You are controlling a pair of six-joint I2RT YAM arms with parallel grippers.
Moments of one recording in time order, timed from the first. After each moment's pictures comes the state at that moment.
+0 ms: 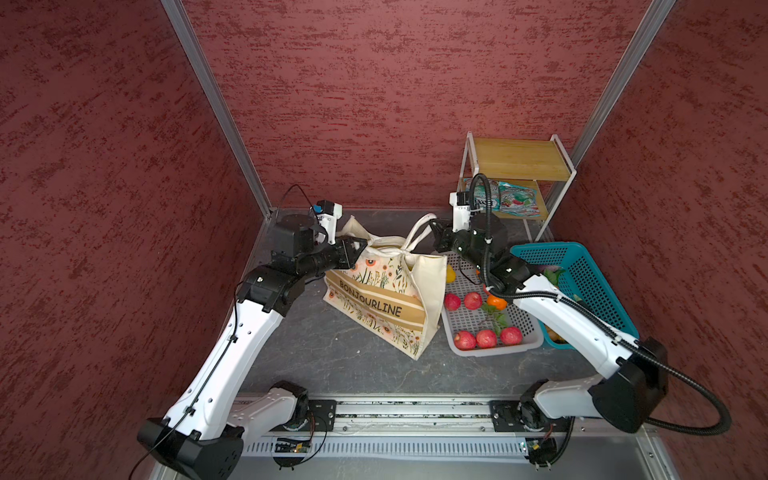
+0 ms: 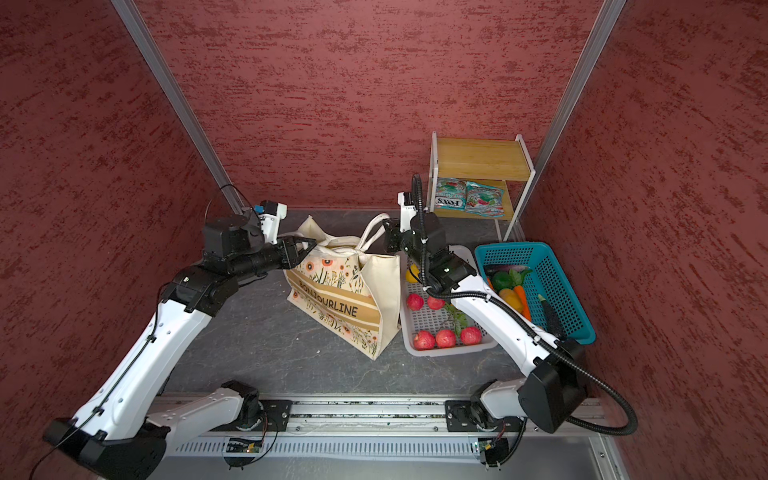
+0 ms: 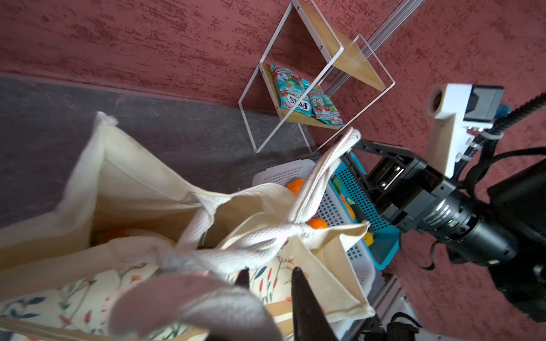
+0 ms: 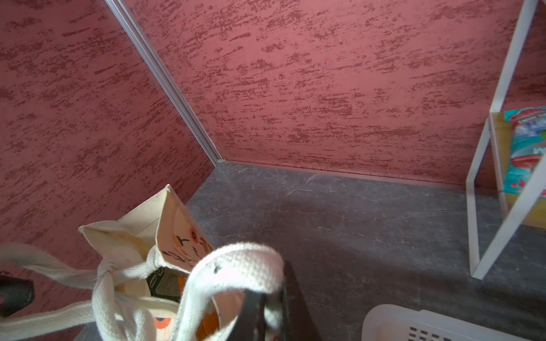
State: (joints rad) left arm -0.35 1.09 1.27 -0.60 0.37 -0.47; right arm 0.61 1.38 1.22 -0.03 0.00 0.35
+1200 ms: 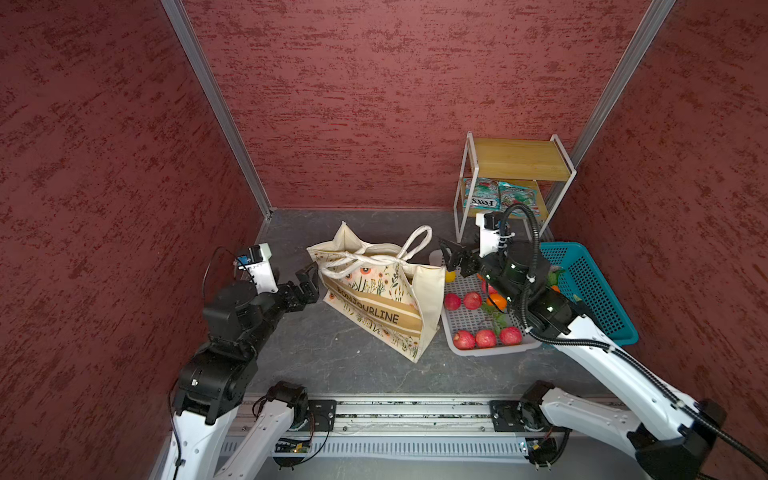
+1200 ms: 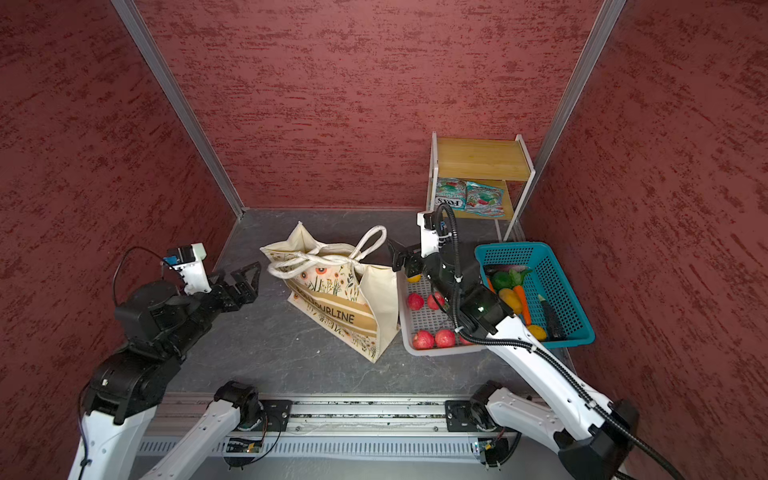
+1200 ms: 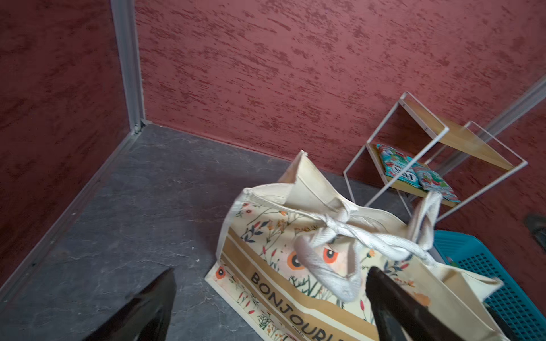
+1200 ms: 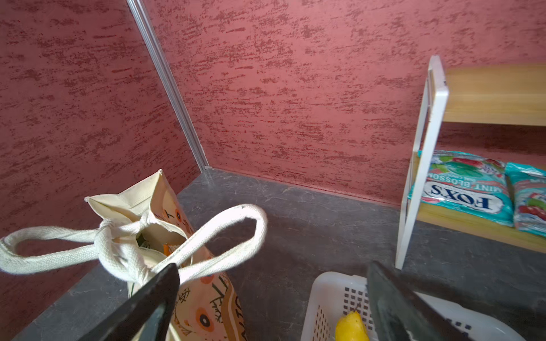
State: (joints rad) left arm -0.21 0.57 1.08 -0.81 -0.14 -0.40; right arm 0.63 0.98 0.99 -0.11 0.15 0.20
